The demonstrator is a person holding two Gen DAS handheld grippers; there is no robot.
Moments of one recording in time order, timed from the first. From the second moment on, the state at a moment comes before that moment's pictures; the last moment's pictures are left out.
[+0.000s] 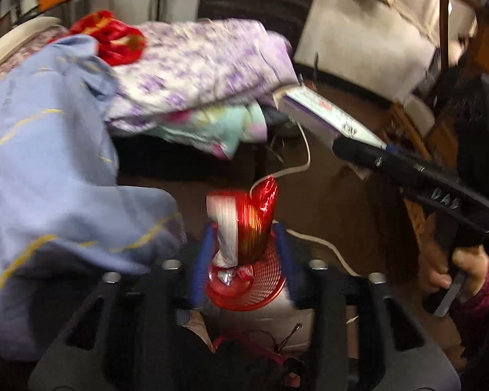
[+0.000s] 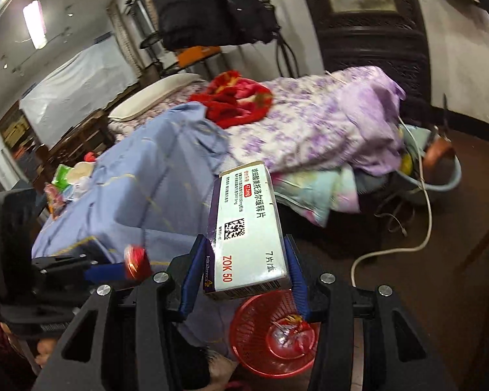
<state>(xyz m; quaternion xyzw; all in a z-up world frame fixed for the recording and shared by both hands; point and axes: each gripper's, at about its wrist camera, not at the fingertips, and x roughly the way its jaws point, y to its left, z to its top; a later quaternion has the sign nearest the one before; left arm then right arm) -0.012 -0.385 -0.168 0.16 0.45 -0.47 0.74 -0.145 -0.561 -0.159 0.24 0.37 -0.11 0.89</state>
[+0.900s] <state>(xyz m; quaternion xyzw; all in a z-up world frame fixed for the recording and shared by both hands) 0.008 -0.351 -0.170 0.09 0.43 -0.39 0.81 -0.143 -0.561 -0.212 0.29 0.42 -0.12 0.85</state>
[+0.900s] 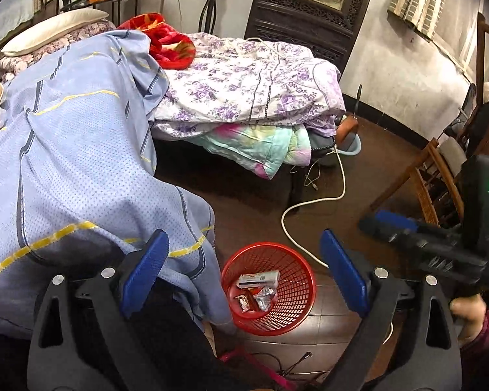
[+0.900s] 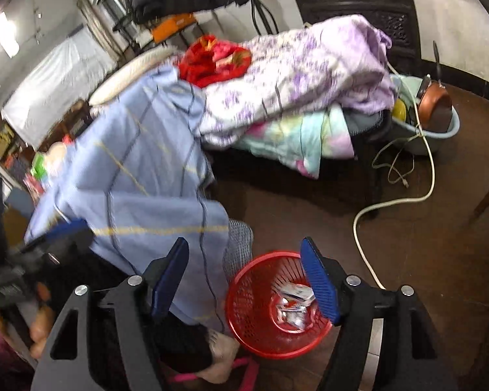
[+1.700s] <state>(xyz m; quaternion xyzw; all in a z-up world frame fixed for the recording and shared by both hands) 0.006 -0.244 -0.076 0.02 0.33 -0.34 0.88 -0.096 -0.460 -0.006 0.22 0.27 -0.07 0.94</state>
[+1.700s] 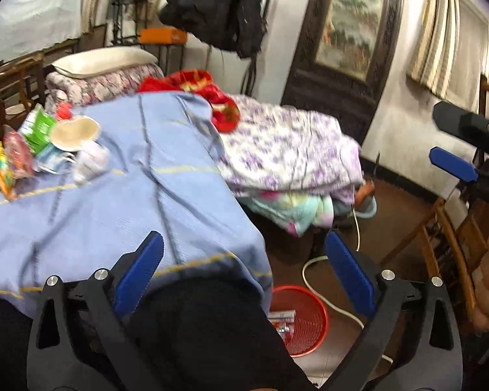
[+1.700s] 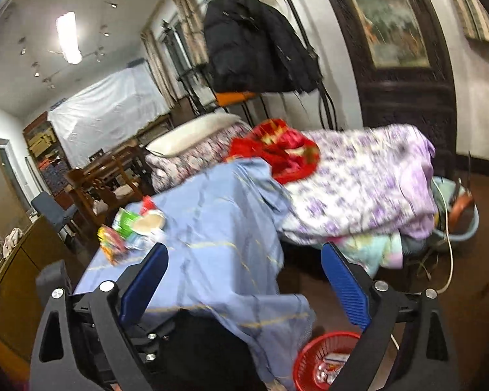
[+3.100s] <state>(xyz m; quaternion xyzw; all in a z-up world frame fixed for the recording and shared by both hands) 0.183 0.097 -0.099 -0.13 0.34 0.01 0.93 0.074 -0.272 -0.105 0.08 0.33 0.01 0.94</state>
